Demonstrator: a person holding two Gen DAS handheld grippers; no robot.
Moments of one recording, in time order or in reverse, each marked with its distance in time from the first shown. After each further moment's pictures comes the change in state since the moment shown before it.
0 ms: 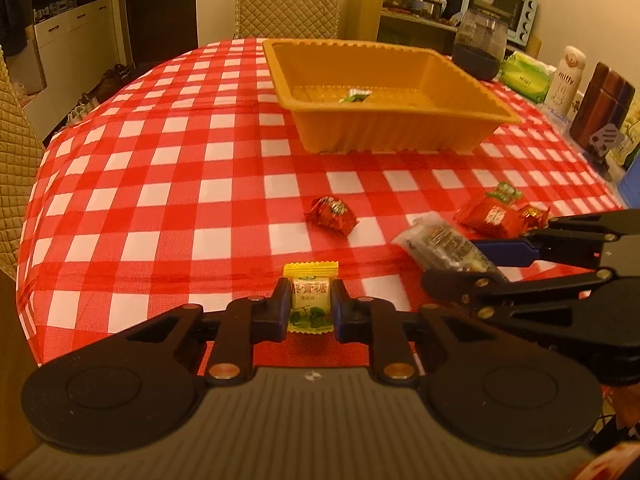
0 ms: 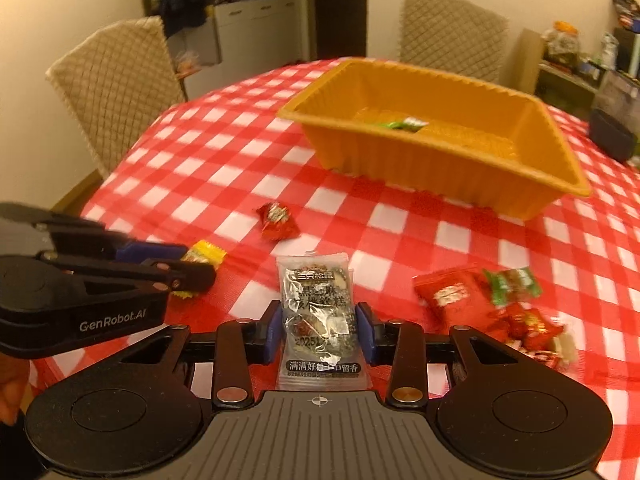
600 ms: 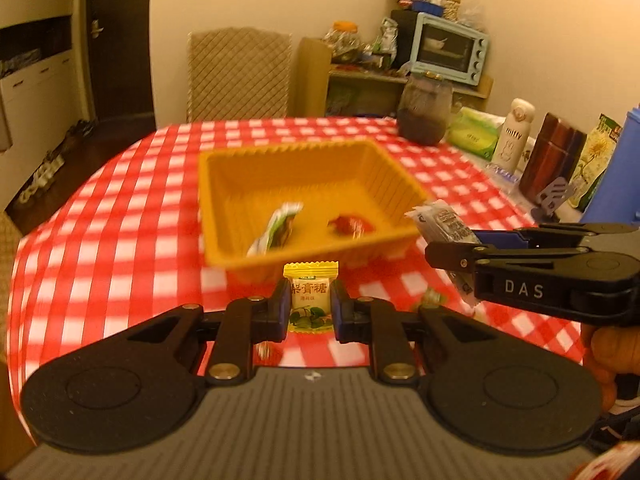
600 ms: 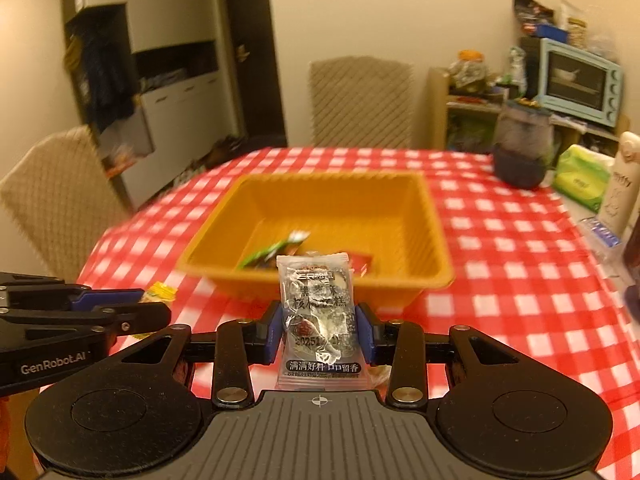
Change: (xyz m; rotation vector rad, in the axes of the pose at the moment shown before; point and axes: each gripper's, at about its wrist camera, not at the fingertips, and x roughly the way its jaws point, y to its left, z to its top) left arm -0.031 -0.042 0.091 0.084 -0.140 -0.106; right arm -0.068 -0.068 0.056 0.191 -0.203 -0.137
